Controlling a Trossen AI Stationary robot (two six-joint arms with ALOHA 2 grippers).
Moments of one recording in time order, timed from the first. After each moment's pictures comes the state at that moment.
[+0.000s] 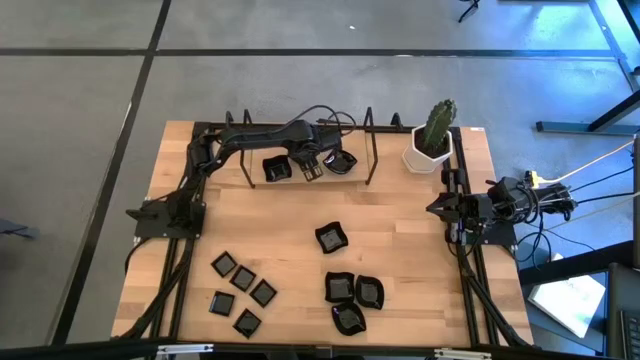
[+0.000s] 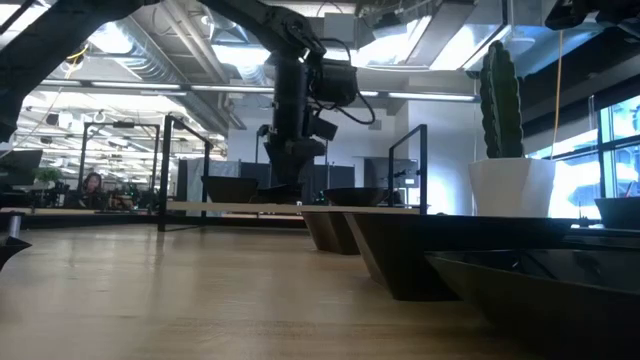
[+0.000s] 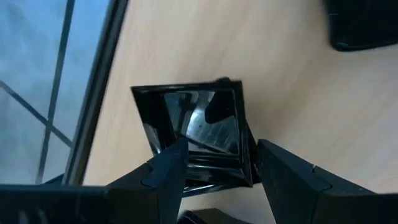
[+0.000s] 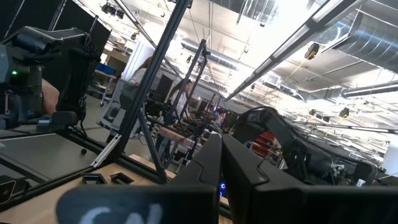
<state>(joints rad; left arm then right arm) 0.37 2.10 1.77 -1.11 -0.40 -0.12 0.23 0.06 0.17 0.24 0.00 -0.45</state>
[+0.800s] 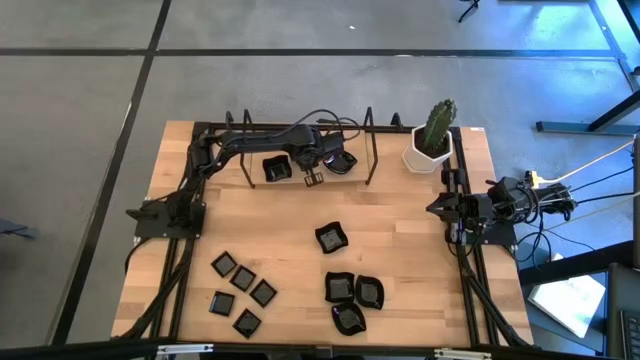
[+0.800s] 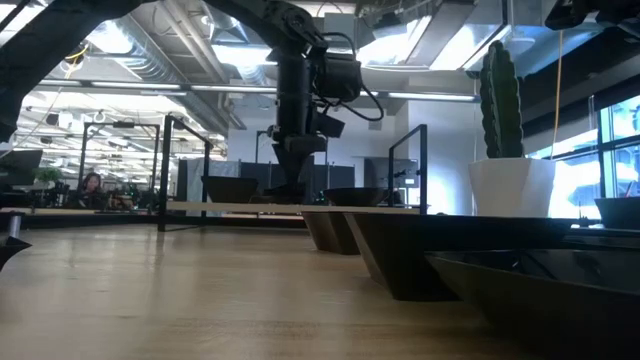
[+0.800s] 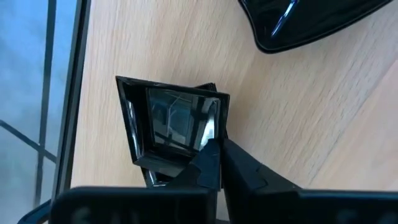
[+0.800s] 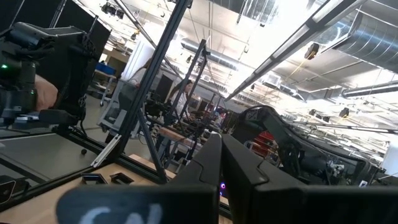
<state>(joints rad) 0.34 2.10 1.77 -1.10 -0.35 -0.03 0.23 0.06 0.17 0.24 0.00 -0.45</state>
